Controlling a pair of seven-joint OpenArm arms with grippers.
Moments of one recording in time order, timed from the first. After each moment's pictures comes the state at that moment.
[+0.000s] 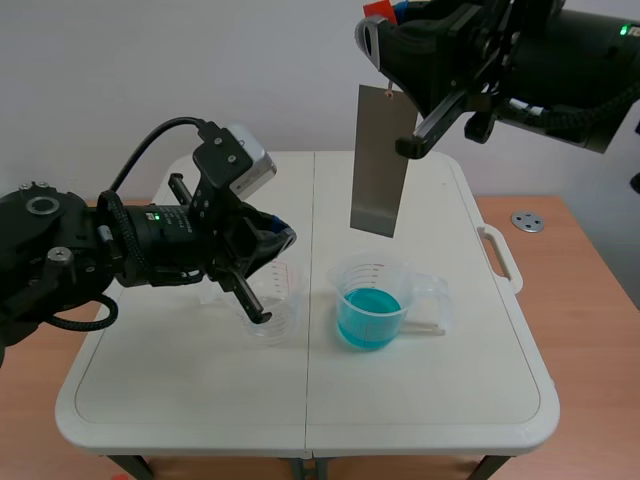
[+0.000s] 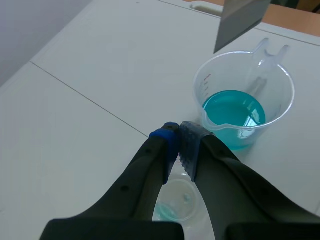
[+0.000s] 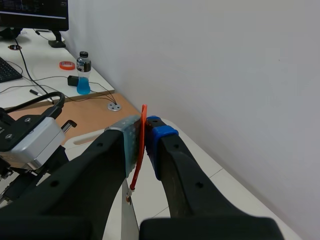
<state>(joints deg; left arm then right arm) -8.2 -25.2 29.2 85.8 -8.5 -26.7 8.3 1.6 20.8 -4.3 108.2 17.5 42.1 -4.5</state>
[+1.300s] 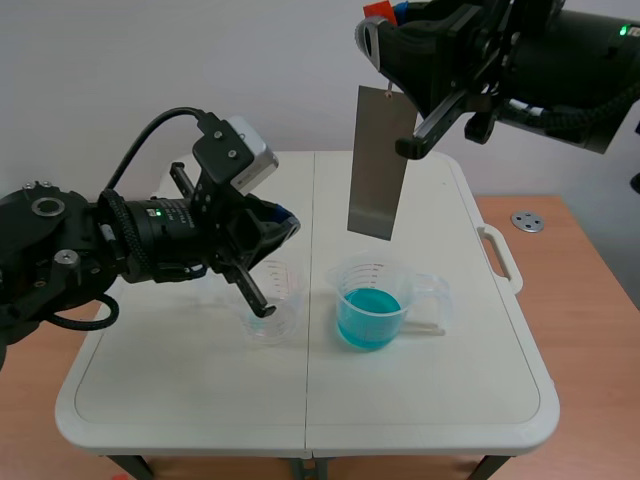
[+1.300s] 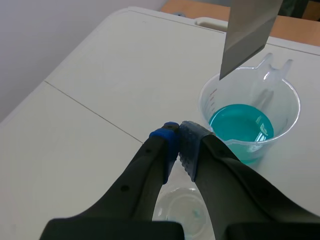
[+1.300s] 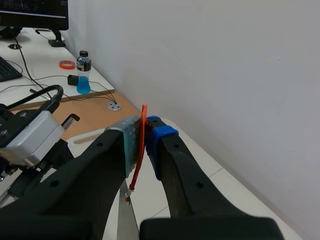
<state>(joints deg) -8.2 -25.9 29.2 85.8 -7.2 -24.7 4.0 1.6 20.8 -4.3 108.2 17.5 42.1 -4.7</state>
